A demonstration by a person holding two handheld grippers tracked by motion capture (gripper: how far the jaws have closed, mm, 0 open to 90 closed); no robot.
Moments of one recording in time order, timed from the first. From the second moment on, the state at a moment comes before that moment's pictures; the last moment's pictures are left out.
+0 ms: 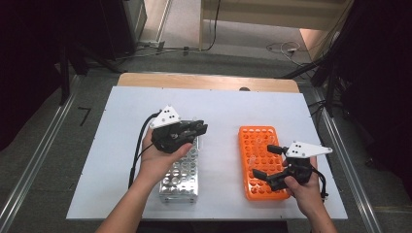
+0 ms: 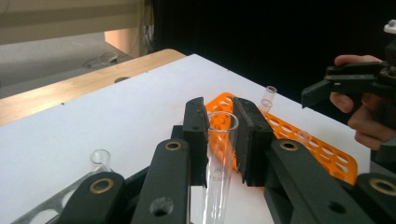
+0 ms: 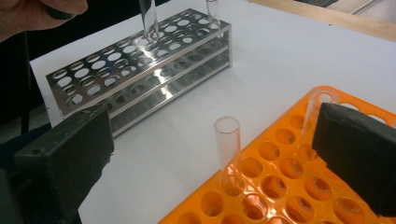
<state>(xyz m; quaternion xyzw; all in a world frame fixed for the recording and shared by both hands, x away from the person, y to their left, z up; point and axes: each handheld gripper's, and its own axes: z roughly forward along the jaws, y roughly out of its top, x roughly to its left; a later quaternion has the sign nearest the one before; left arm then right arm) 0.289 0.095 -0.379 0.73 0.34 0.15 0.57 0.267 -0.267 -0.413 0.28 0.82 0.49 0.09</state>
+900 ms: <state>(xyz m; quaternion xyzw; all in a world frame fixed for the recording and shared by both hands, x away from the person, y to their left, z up) 0.336 0.103 -0.398 0.70 0.39 0.22 0.55 0.275 -0.295 -0.419 0.32 0.81 0.49 0.11</state>
